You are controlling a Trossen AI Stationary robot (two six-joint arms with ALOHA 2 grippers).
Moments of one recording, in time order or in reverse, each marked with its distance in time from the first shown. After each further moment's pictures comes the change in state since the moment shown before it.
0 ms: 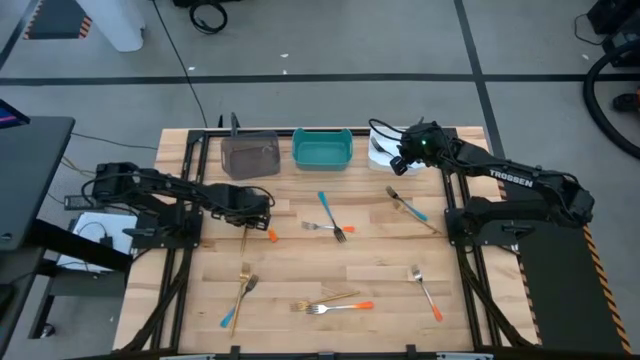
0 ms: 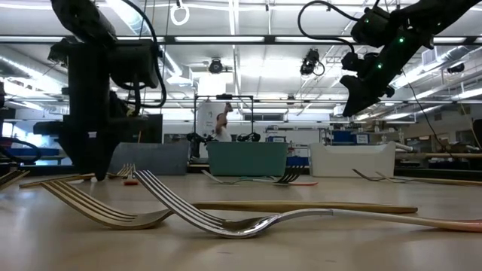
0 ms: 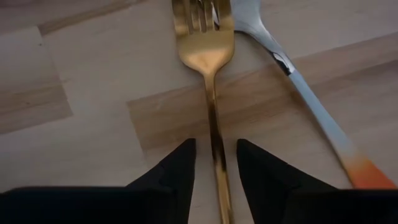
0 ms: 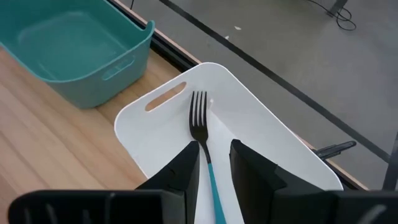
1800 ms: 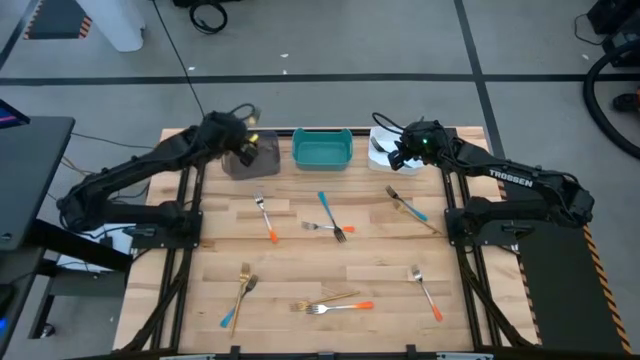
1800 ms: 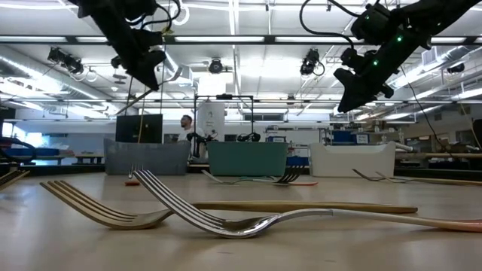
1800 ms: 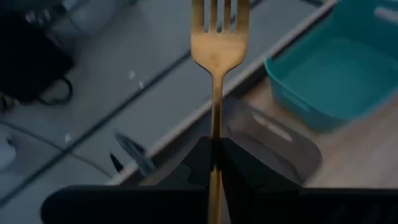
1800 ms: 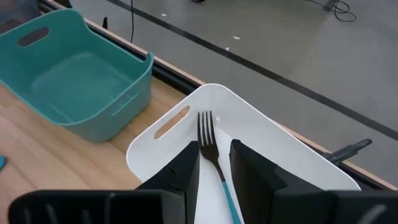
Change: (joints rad) left arm 0.563 -0.378 0.296 0.131 -0.276 1.272; right arm 0.000 0.001 0.000 0.069 -0.001 0.135
